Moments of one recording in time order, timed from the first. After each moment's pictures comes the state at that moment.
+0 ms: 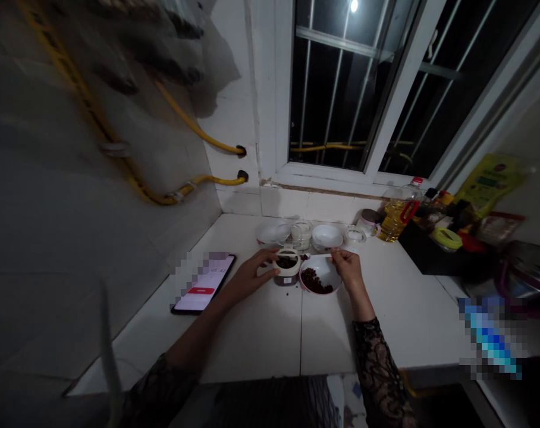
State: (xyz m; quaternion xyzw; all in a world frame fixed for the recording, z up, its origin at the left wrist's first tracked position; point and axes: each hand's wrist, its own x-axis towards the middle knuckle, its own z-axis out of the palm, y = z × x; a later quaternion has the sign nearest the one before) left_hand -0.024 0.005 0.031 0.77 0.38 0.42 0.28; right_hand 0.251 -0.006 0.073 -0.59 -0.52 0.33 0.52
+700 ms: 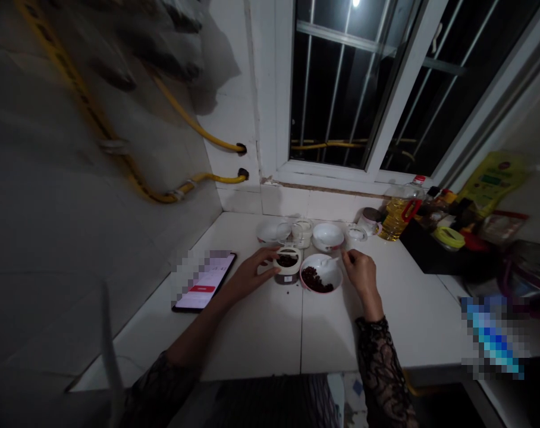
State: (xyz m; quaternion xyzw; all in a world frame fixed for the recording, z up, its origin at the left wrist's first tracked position) left_hand -0.025 0.006 0.029 0.77 0.38 0.42 0.29; right_hand 0.287 -0.014 0.065 -0.66 -0.65 -0.02 0.37
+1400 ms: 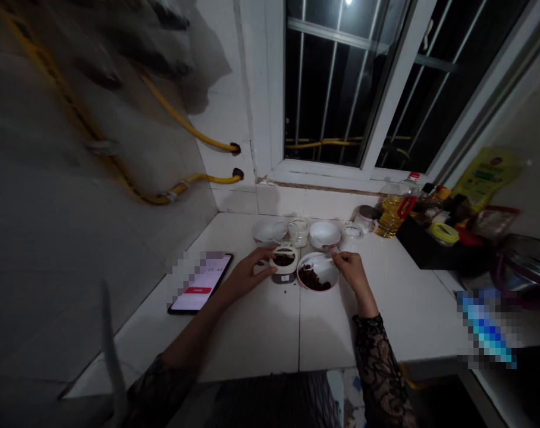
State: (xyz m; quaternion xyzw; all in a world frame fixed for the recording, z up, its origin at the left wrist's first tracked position) left_hand -0.023 0.006 0.029 0.77 0.37 0.43 0.29; right_hand 0.274 -0.010 0.064 -0.63 -0.55 0.31 0.45
